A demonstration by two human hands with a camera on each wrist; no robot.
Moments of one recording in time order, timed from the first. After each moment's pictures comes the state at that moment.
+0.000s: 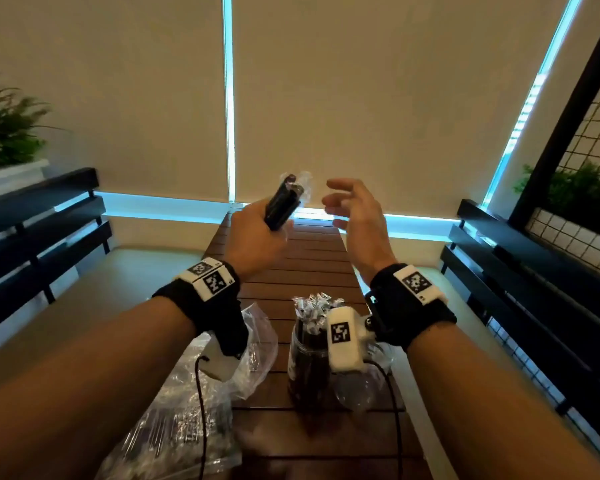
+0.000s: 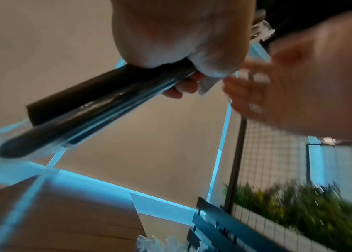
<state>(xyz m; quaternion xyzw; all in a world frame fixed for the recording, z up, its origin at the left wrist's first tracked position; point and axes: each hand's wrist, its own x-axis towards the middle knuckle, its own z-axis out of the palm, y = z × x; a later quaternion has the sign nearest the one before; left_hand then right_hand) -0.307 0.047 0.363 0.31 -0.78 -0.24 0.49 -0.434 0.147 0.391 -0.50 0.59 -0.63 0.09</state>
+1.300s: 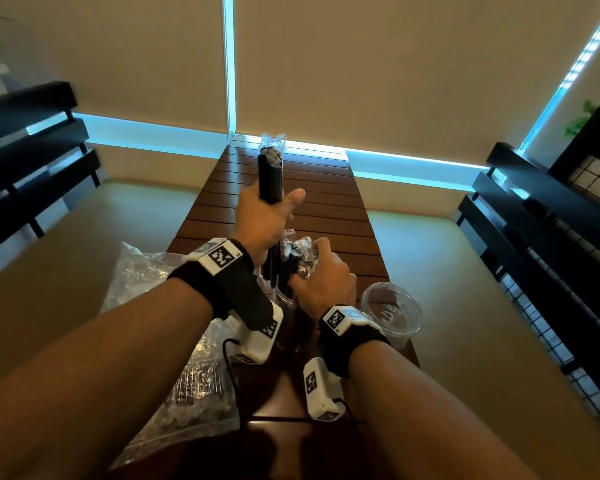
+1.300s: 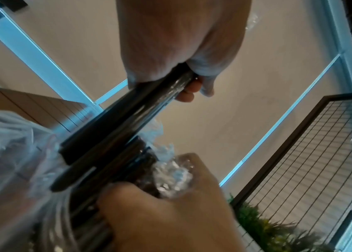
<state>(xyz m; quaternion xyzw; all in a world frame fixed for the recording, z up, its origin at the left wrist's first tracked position) -0.345 -0.005 0.263 0.34 -0.62 -0.53 0.47 -0.431 0.084 0.186 -0.45 0.84 -0.31 0.02</state>
